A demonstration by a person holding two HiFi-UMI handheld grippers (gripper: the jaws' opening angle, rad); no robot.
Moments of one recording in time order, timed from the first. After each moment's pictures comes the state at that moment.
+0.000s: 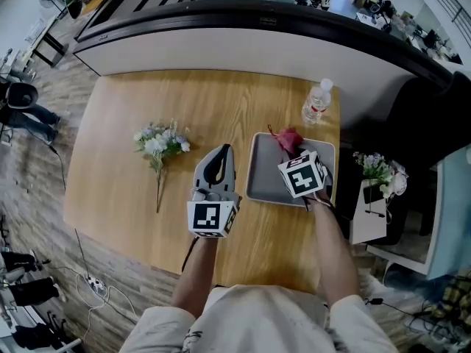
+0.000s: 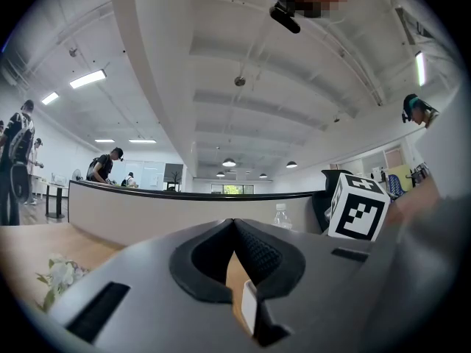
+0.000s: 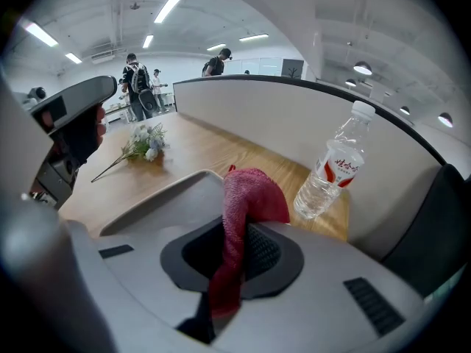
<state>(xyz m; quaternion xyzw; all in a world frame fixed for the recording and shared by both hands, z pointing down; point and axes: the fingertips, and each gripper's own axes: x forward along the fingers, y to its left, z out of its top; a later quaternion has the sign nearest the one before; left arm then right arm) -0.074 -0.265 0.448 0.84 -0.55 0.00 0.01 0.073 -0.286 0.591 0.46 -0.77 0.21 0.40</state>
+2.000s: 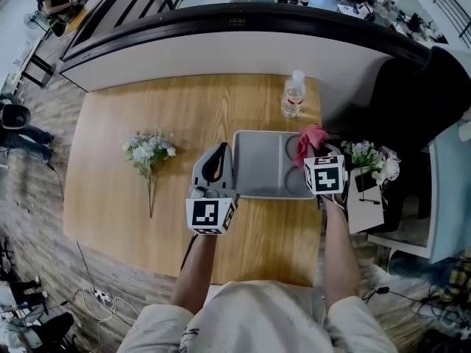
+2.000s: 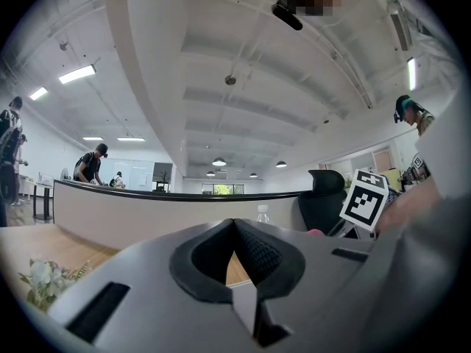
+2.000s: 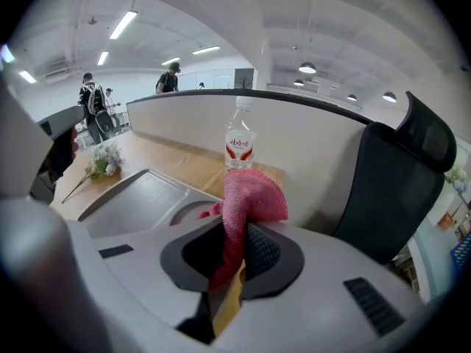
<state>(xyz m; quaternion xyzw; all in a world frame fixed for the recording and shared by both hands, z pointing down) -0.028 -0.262 0.446 0.86 -0.51 0.01 0.00 0.210 -0.270 0.576 0.60 -0.69 0.23 0.33</state>
